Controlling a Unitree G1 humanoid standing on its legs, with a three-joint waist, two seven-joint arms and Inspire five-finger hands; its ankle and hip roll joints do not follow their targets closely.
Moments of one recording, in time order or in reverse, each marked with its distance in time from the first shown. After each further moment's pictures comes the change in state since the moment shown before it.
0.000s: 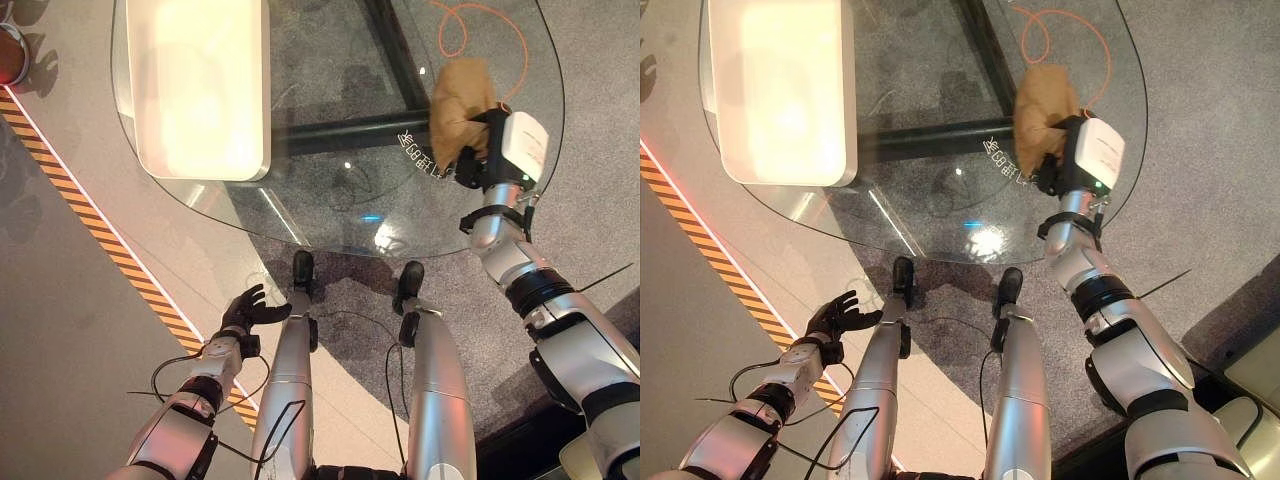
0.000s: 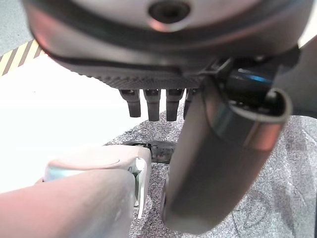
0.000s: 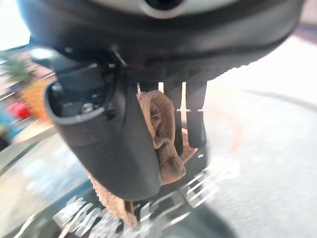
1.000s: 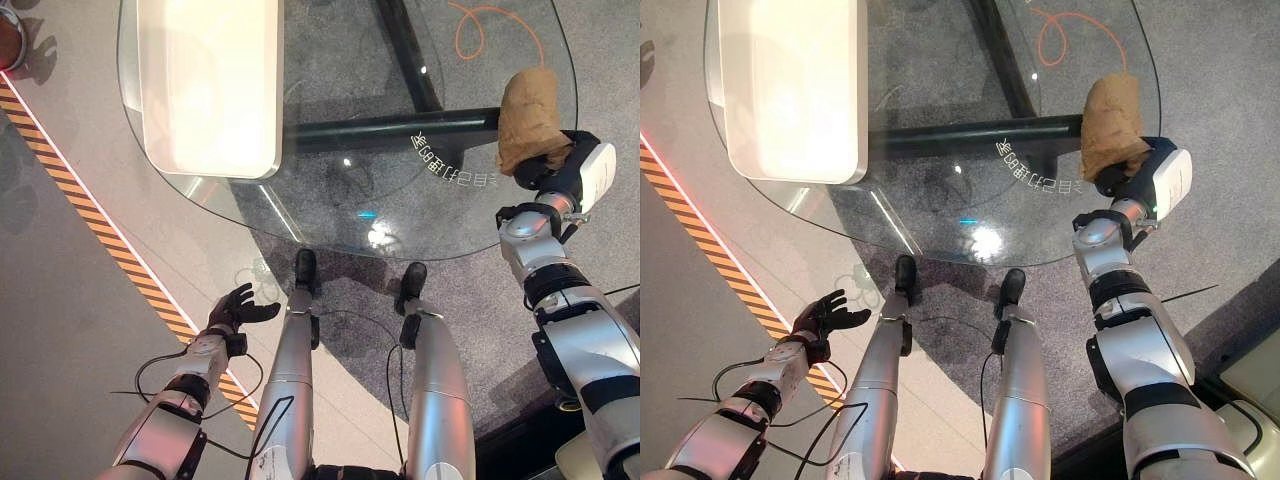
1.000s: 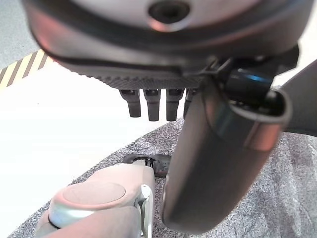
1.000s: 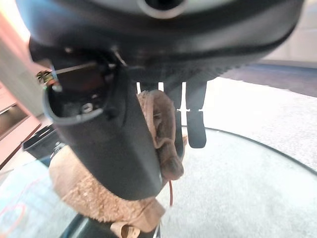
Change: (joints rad) left arm -0.003 0.058 0.014 0.005 -0.005 0.020 -0.035; right arm -0.054 0.002 -0.244 0.309 0.343 -0.104 -0.153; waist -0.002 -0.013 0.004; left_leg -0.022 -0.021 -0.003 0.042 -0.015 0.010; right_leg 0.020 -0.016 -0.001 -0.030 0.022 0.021
